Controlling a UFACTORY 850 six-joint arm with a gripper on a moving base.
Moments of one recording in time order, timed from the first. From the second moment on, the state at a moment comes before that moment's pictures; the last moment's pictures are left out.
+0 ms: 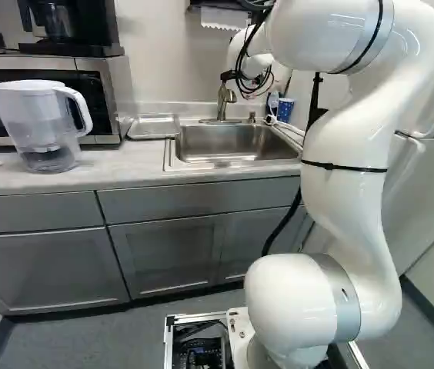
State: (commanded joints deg) arm -3.6 -22.0 -87.0 0.0 5.3 0.0
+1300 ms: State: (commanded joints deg) arm -3.6 -22.0 -87.0 0.0 9.0 0.0
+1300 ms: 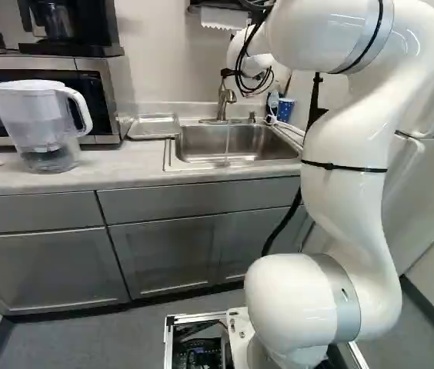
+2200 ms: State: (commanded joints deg) arm -3.7 -18.8 -83.3 0.0 9.0 0.0
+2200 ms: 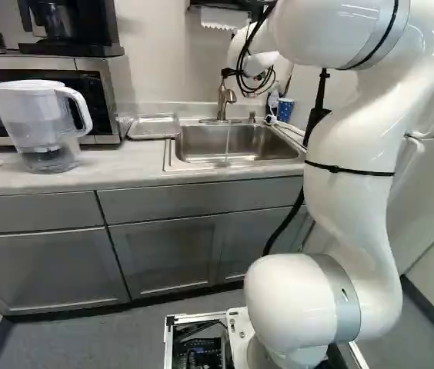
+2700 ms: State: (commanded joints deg) arm -3.4 -14.8 -78.7 0.0 9.0 0.0
